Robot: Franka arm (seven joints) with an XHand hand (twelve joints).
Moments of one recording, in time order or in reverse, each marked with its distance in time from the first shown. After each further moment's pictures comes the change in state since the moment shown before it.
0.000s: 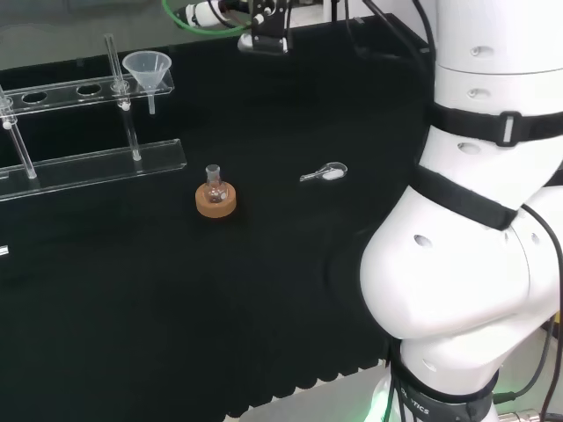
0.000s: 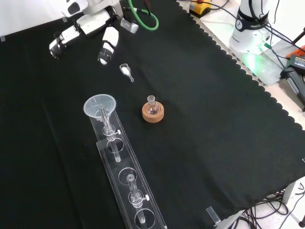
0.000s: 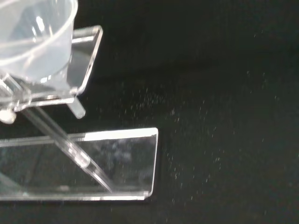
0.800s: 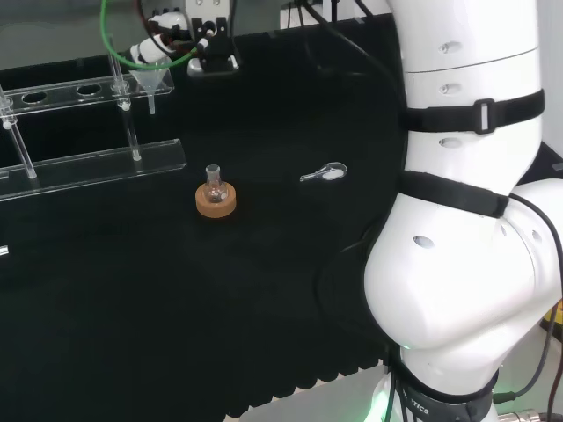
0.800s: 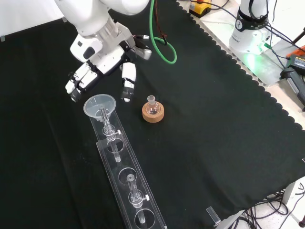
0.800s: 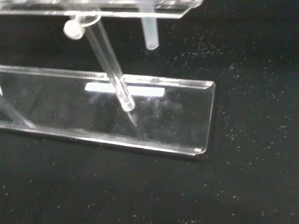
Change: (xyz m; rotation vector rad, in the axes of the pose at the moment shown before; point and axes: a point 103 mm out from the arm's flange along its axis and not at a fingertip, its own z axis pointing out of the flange) arm 0.077 0.014 0.052 0.122 -0.146 -0.098
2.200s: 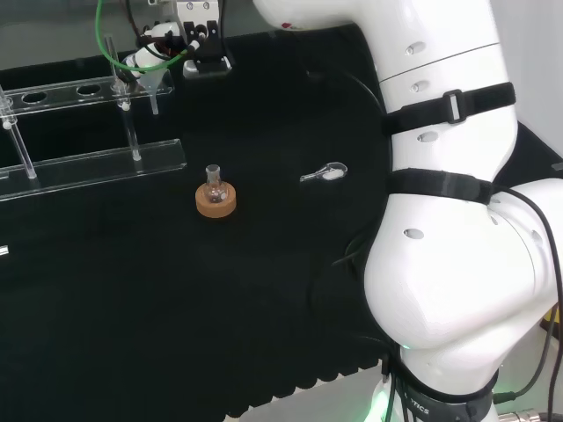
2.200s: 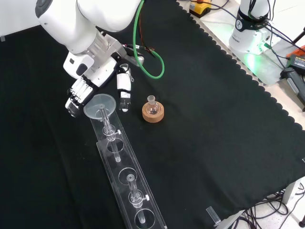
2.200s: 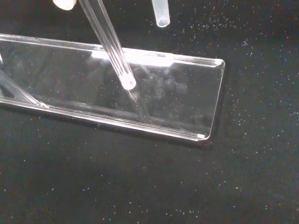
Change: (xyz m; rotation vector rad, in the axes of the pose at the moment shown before) arm -0.003 0.028 0.011 0.108 -0.015 -0.034
